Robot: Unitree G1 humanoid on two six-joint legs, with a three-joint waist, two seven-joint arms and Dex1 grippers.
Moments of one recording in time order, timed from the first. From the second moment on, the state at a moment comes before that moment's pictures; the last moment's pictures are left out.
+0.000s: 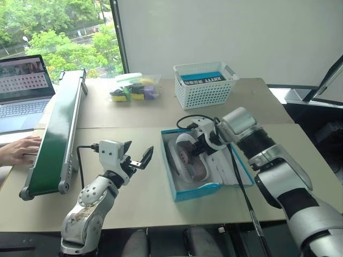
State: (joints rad) left arm 0.04 0.25 0.07 -0.59 -0.43 0.59 -0.23; right arm -1.11 -0.38 0.50 0.59 0.31 1.32 0.66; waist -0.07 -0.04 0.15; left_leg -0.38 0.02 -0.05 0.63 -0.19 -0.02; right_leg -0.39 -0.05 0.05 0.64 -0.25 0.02
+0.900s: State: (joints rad) left arm -0.02 0.27 0.07 -0.55 -0.44 0.59 -0.26; right arm -1.16 -0.42 0.34 0.31 0.26 1.34 0.60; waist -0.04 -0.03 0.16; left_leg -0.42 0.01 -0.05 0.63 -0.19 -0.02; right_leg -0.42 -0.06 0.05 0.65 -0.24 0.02
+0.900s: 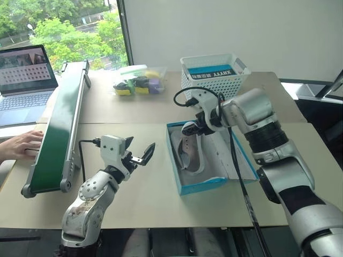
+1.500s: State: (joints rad) left arm -0.03 0.27 0.07 -0.55 -0.44 0.60 -0.27; right arm -1.15 -0.53 0.41 0.14 0.22 1.12 0.81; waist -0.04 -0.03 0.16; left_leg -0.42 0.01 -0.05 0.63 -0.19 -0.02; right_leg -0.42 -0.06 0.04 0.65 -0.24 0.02
